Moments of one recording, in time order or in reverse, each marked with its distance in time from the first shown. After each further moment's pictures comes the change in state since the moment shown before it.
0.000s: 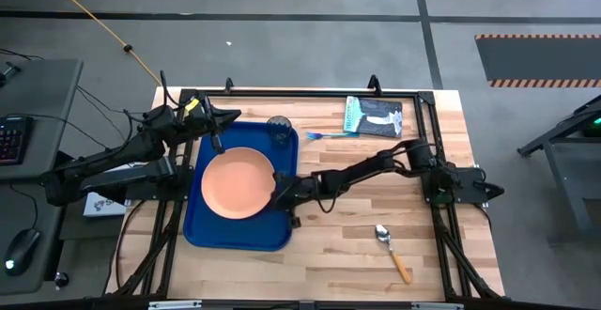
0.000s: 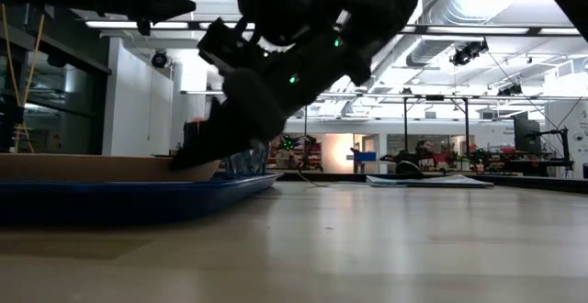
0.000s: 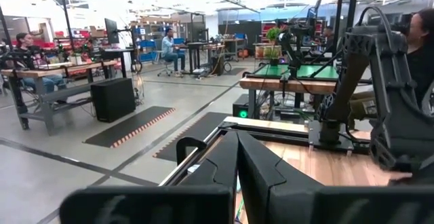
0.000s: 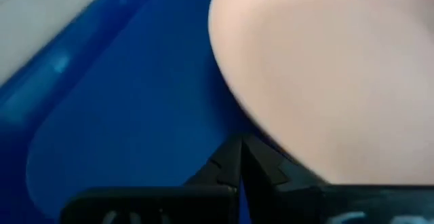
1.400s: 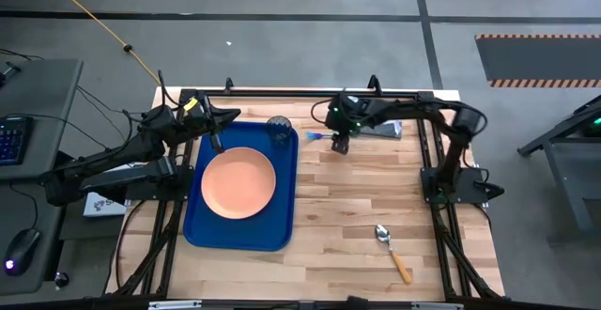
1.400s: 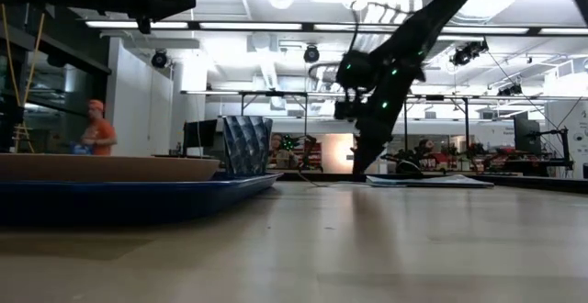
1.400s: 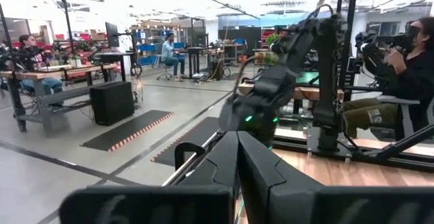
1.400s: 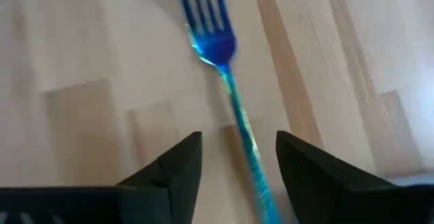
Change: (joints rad) left arm 0.000 0.000 0.000 0.021 0.000 -0.018; right arm -0.637 -0.387 -0.323 -0.569 -0.021 -0.111
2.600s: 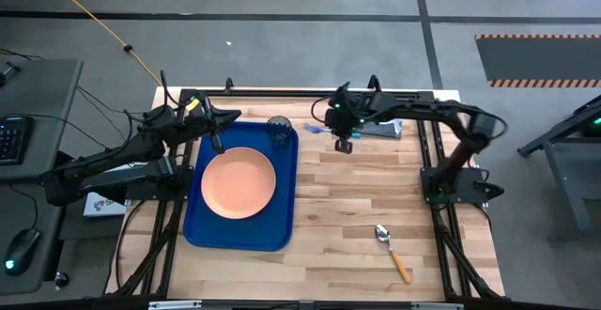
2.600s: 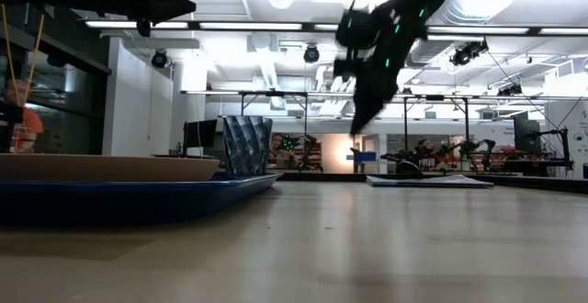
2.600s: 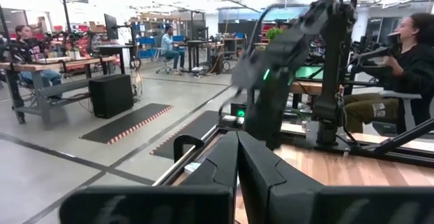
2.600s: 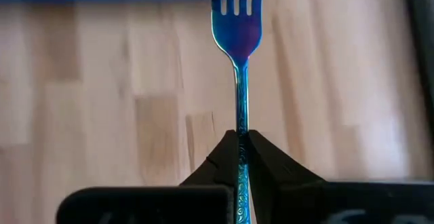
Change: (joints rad) left arm 0.000 0.000 0.000 -0.028 0.000 -0.009; right arm 0.073 -0.142 0.112 -0.216 0.000 -0.077
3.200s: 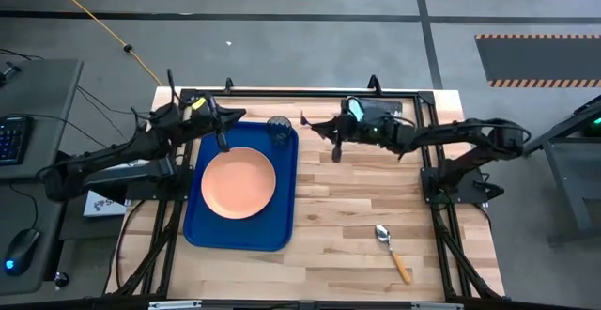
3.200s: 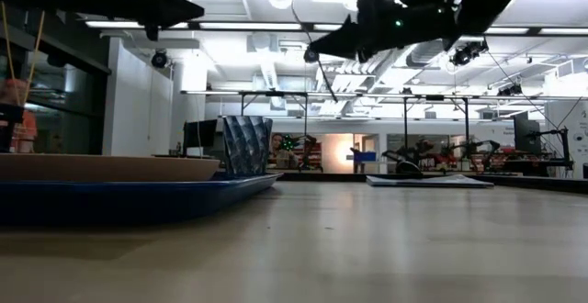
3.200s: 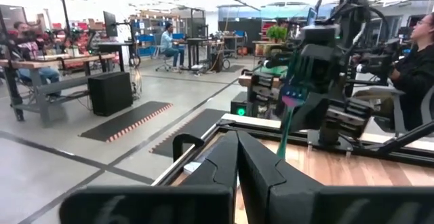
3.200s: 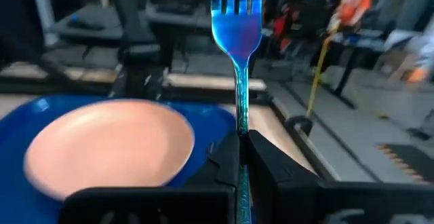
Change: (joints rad) left arm -0.002 0.091 0.000 0.083 0.000 -0.002; right arm 0.172 -0.246 -0.468 1.208 0.011 0.167
